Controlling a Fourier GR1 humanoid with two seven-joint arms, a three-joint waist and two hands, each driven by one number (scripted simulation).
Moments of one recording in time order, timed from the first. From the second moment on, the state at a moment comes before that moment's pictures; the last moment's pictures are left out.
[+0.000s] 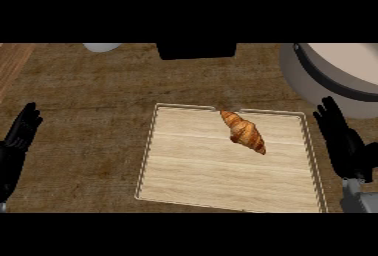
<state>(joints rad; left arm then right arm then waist) 0.08 0.58 -0.06 -1.62 0.21 0.18 -0.04 -0.08 -0.42 0.10 -1.41 -0.41 -0.18 -0.04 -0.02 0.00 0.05</state>
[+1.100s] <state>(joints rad) 0.04 0.50 -0.07 -1.53 0.11 0.23 0.10 -0.17 -0.70 0.21 -1.60 0.06 -0.14 -0.03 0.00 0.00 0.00</state>
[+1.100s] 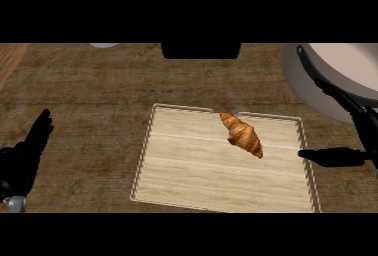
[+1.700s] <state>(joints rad) 0.00 0.47 -0.09 -1.51 0.08 0.21 0.11 -0.52 -0.75 0.40 -1.61 0.06 0.27 0.47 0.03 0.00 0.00</state>
